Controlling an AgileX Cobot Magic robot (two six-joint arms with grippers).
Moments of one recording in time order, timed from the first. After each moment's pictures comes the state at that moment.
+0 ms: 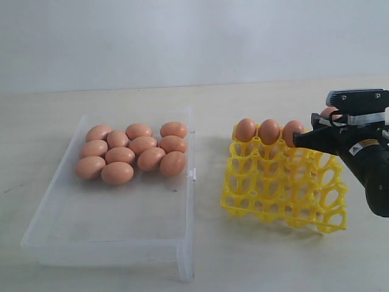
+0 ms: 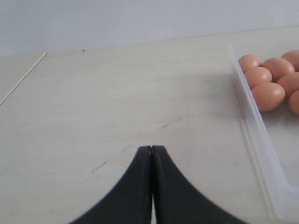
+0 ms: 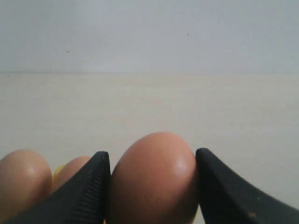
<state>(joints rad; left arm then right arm) 0.08 0.01 0.00 0.08 0.38 0.02 0.19 1.97 -0.59 0.26 -1.02 -0.14</state>
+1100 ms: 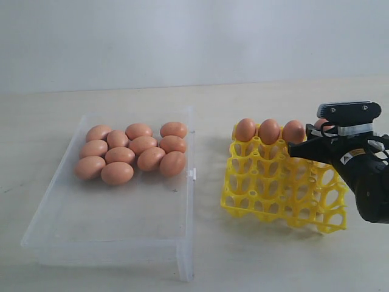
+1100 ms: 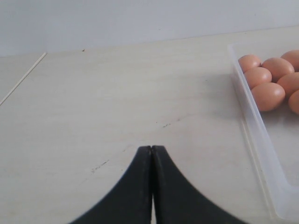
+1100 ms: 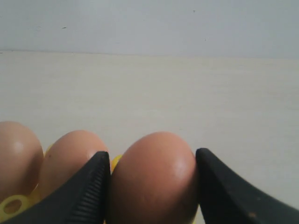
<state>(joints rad) 0.08 0.01 0.00 0.08 0.38 0.02 0.19 2.08 -0.62 0.25 -1.07 -0.14</state>
